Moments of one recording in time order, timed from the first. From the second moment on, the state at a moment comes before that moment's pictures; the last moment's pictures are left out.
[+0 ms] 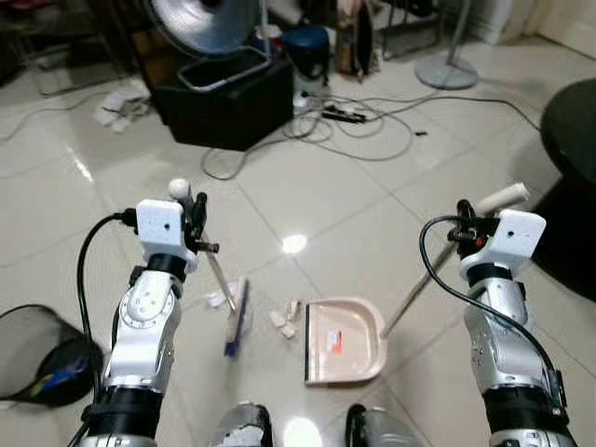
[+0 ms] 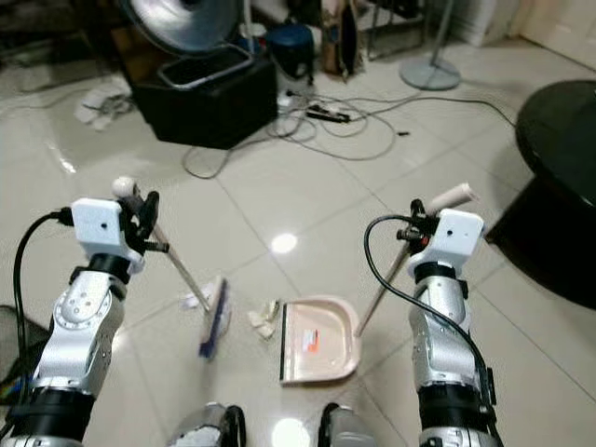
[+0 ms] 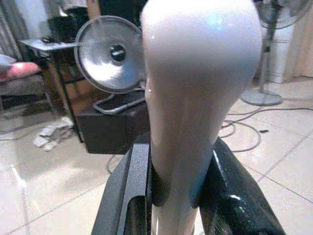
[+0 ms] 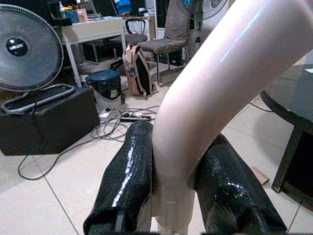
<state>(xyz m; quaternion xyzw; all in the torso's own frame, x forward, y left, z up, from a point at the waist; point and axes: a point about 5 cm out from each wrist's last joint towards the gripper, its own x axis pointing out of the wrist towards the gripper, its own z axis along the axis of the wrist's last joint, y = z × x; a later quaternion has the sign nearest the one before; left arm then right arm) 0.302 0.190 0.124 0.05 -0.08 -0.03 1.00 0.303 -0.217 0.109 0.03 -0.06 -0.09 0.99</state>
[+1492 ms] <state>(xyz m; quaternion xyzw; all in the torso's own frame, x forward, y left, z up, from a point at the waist) 0.337 0.156 0.169 0.05 -0.18 -0.07 0.98 0.366 -0.240 0.166 -0.05 -0.16 -0.12 0.98</state>
